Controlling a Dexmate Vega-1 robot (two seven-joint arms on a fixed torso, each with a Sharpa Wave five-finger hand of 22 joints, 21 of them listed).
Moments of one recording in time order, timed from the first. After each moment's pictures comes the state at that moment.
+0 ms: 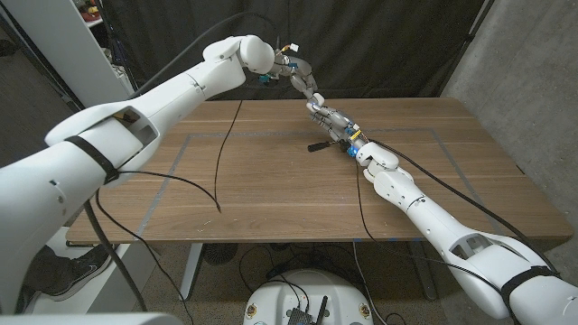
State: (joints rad) left arm -0.06 0.46 0.96 -1.27 0.38 0.08 -0.61; left_hand 1.22 0.14 -0.27 0.12 0.37 1.03 -0.03 0.30 0.52 0.29 -0.08 0.24 0.21 0.13 -0.04 0.19 0.18 0.15 0.11 0.22 0.20; right arm -0.65 -0.28 -0.48 -1.20 0.75 0.20 0.23; right_hand 1.03 0.11 0.26 -0.15 0.18 0.83 -0.01 0.47 0.34 0.51 -0.13 0.27 0.28 0.40 -0.05 0.27 0.21 0.44 -0.02 0.19 0.17
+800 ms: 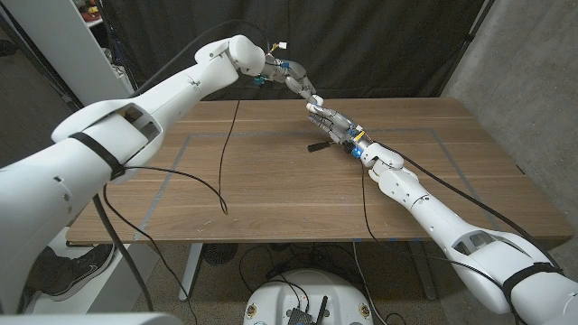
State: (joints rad) left arm -0.08 0.42 0.92 -1.06 0.19 0.02 -0.67; left_hand 1.24 0.13 -0.17 0.23 0.33 0.95 -0.01 0.24 0.51 0.26 -0.04 0.23 0.21 0.10 -0.02 0.19 0.19 0.14 0.14 0.22 0.20; right arm -0.62 -0.29 -0.47 -1.14 0.82 0.17 0.40; right_hand 1.04 0.12 0.22 -0.14 0.19 0.80 -0.03 0.47 0.34 0.49 -0.16 0.27 0.30 0.38 -0.04 0.27 0.22 0.41 -0.04 0.19 0.17
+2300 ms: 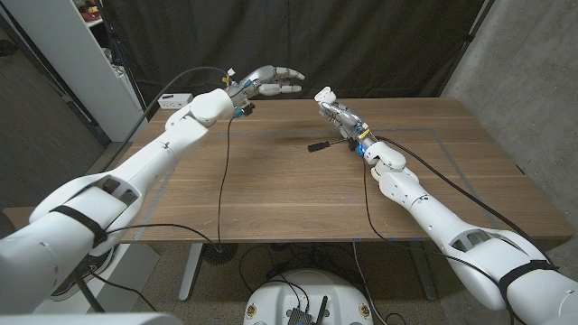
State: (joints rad) left arm 0.36 0.55 0.62 -1.20 -0.06 -0.38 -0.19; left_hand 1.12 0.05 -0.10 0.08 0.43 0.63 -0.21 0.21 0.39 0.29 -0.10 0.27 0.26 0.17 -0.04 0.20 0.19 0.19 0.13 0.24 0.20; right arm -0.62 -0.28 -0.46 -1.10 0.68 0.31 0.23; right_hand 1.06 0.14 0.17 -0.13 0.19 0.84 -0.06 0.45 0.35 0.54 -0.18 0.27 0.31 0.40 -0.04 0.28 0.22 0.42 -0.02 0.19 0.17
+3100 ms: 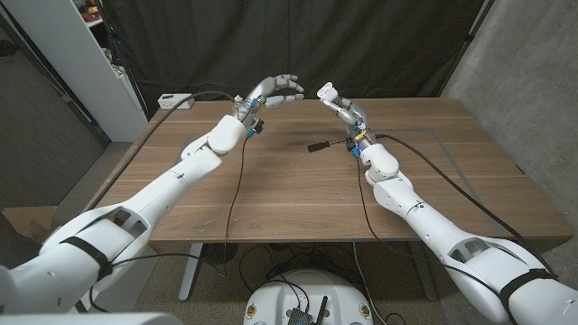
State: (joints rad) left arm 0.52 0.49 0.60 -1.27 0.06 -0.40 0.14; left_hand 1.15 0.07 -0.13 0.08 0.45 0.84 -0.07 0.27 0.38 0.29 -0.09 0.28 0.28 0.18 -0.04 0.20 0.19 0.20 0.12 0.24 0.20; right arm -0.67 -0.27 -0.50 -1.15 0.43 0.48 -0.07; right_hand 1.08 0.14 0.17 -0.14 0.19 0.87 -0.06 0.44 0.35 0.56 -0.19 0.27 0.32 0.43 -0.04 0.30 0.22 0.43 -0.02 0.19 0.17
